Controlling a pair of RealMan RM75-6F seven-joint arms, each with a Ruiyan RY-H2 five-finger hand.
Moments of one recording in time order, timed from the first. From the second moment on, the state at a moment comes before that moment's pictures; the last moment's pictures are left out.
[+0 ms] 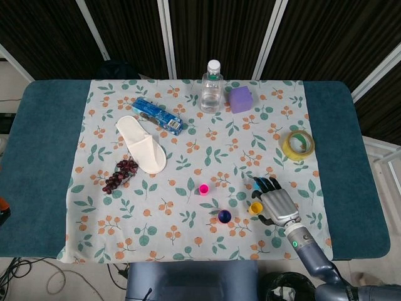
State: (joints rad) left arm -0.03 -1.15 -0.14 -1.63 1.41 1.60 -0.02; right arm 0.58 -1.34 0.01 -1.77 -1.07 1.06 -0.47
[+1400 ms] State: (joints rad) left arm -0.03 -1.15 -0.14 -1.62 1.41 1.60 -0.02; right arm 0.57 -1.37 0.03 -1.76 -1.08 1.06 -0.48
